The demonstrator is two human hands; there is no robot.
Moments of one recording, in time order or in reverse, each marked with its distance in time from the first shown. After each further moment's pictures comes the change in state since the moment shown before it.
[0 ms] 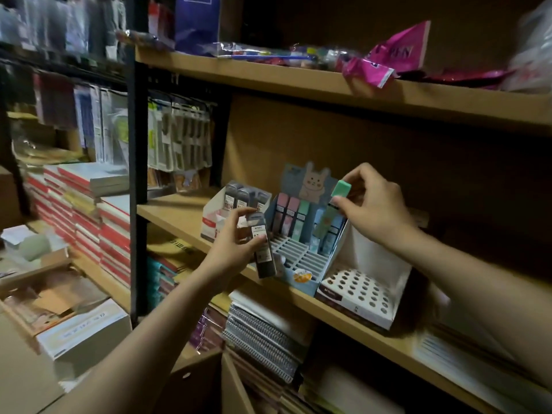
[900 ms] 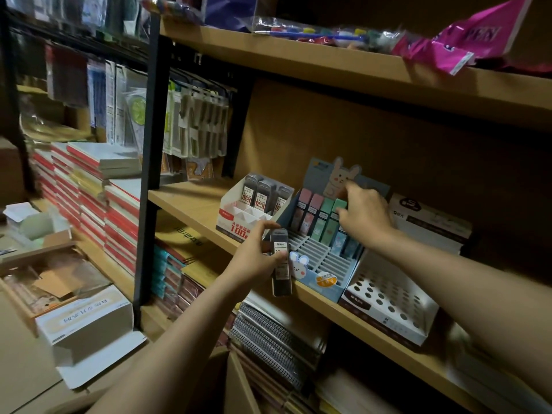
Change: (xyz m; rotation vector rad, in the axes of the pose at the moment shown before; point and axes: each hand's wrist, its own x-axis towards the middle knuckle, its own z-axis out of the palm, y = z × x) left_hand 0.008 -0.036 -0.007 0.093 -0.049 -0.091; right_hand 0.031 0.017 0.078 -0.563 -0.110 0.023
